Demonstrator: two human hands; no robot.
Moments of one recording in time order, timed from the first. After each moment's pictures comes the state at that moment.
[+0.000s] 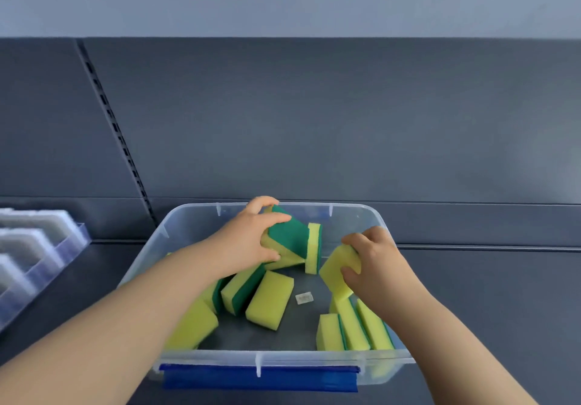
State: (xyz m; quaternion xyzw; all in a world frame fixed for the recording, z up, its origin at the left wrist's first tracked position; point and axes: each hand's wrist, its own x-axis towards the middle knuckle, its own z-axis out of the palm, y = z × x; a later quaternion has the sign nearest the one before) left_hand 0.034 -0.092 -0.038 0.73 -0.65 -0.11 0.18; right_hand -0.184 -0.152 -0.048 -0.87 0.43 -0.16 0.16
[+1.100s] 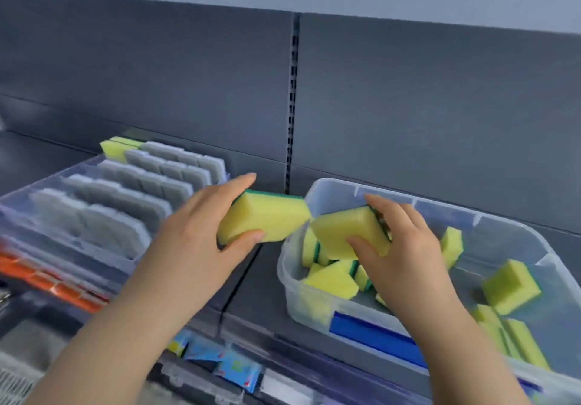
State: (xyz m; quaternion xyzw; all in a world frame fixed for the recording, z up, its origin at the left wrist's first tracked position) left_hand 0.115 0.179 -0.003 0.80 -0.46 0.17 0.35; right_hand -0.036 0.001 -0.016 -0.88 0.27 -0.33 0.21
